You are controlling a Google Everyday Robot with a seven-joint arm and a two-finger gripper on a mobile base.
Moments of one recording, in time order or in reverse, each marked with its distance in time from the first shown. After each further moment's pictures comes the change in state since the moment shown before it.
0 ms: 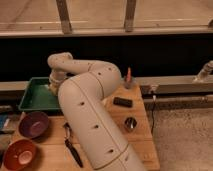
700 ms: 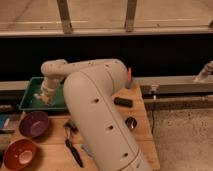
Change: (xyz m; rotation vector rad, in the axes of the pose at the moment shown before) arm 0.034 0.068 -0.003 -0.099 -0.016 -0.028
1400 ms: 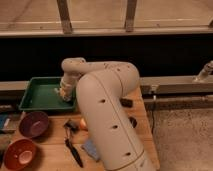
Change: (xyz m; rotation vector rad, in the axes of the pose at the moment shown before) arm 0.043 -0.095 -0.013 0.060 0.021 0.206
